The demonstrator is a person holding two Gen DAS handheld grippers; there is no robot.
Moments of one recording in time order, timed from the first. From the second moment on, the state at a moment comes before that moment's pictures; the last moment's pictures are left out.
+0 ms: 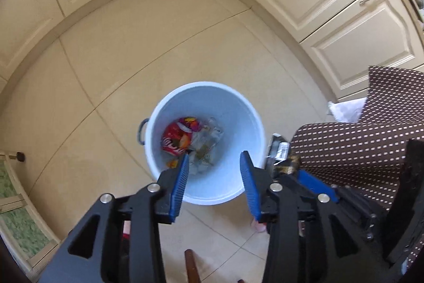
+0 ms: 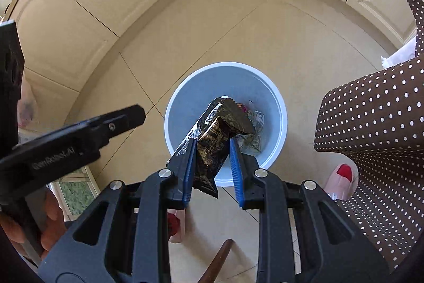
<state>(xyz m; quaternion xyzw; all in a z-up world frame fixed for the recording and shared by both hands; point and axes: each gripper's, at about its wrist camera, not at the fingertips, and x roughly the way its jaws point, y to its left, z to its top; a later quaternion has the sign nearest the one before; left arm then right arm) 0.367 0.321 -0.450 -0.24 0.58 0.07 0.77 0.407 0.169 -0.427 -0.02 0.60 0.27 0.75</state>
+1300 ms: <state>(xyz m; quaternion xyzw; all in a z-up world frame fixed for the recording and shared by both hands) 0.364 0.325 -0.454 -0.23 0.61 0.09 0.76 0.411 0.176 -0.411 -0.01 0.59 0.25 0.77</state>
